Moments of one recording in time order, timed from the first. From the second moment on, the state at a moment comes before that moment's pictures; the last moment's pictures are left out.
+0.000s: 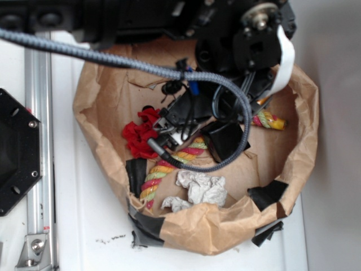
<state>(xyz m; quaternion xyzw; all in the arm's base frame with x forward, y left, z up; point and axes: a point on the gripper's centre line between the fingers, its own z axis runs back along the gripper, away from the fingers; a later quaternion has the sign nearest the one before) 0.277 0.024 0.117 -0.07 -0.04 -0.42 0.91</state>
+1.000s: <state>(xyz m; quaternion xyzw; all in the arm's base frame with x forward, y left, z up) 0.313 -0.008 0.045 -0.09 -0.04 -0.42 0.90</state>
